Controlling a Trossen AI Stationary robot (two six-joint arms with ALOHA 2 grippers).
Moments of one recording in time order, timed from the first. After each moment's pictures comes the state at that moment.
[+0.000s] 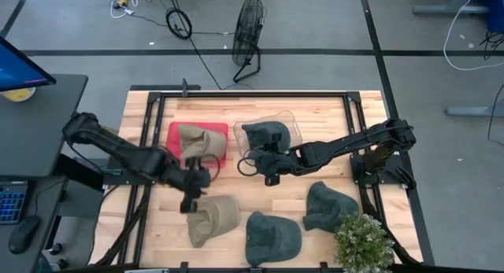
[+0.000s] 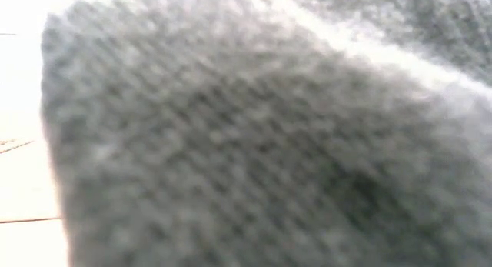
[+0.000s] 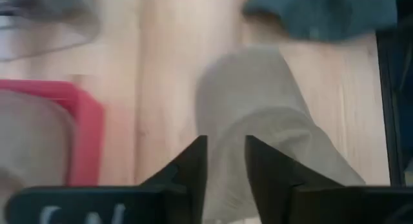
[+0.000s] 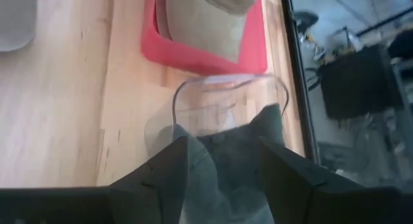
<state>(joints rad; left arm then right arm) -0.45 1.27 1.07 -0.85 -0.16 -0.43 0.21 1.70 1.34 -0.57 0.58 -0.15</state>
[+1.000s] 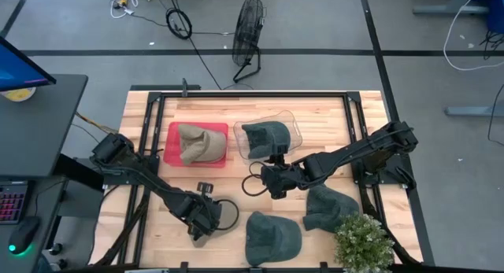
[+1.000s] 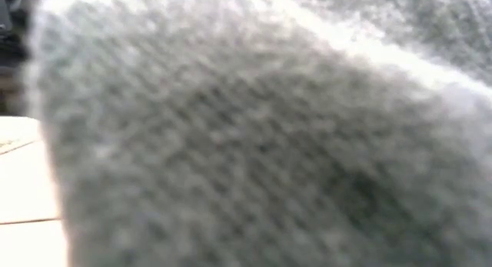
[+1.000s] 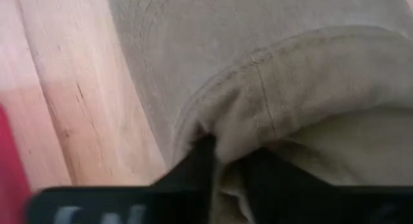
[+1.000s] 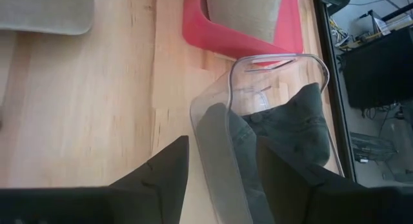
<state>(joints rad) -0.63 1.75 1.07 -0.74 -0.25 -0.41 0.32 1.70 1.34 -0.68 0.58 0.02</state>
